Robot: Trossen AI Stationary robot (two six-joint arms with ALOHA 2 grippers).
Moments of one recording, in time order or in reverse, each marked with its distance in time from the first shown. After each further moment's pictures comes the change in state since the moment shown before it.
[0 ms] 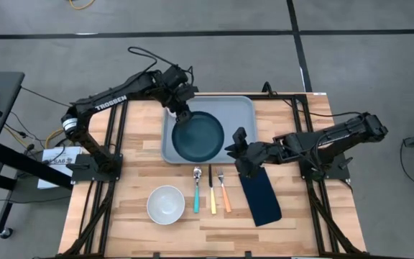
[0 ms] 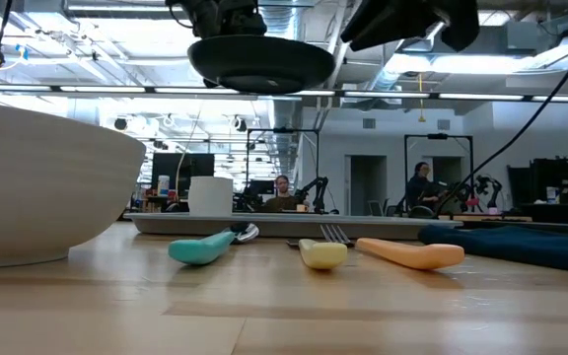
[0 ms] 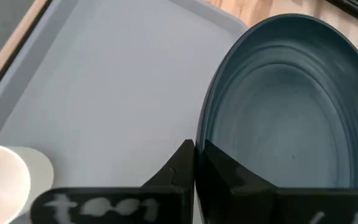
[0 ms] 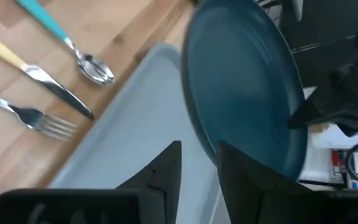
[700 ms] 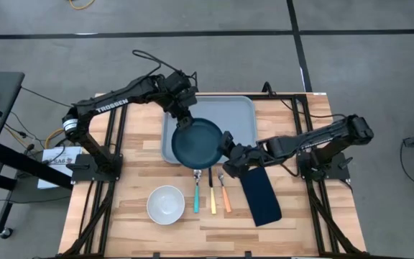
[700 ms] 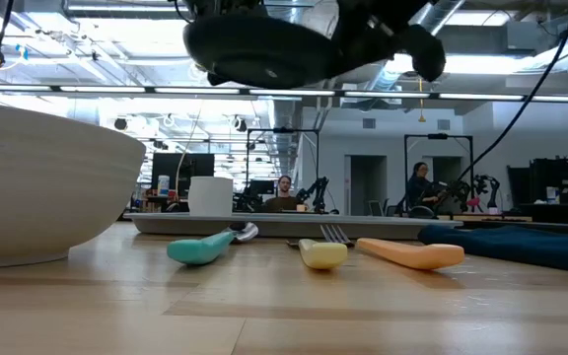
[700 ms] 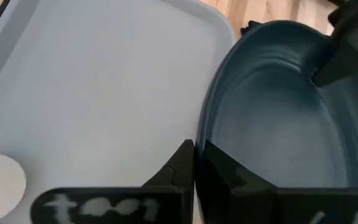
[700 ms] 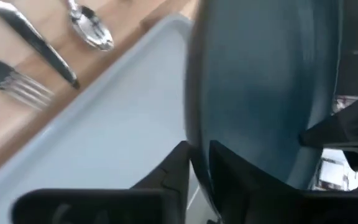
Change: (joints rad) left arm -0.058 0.002 -0.002 -0.003 0.028 -0.007; right arm -0.032 0.175 0.086 -0.006 0.066 -0.194
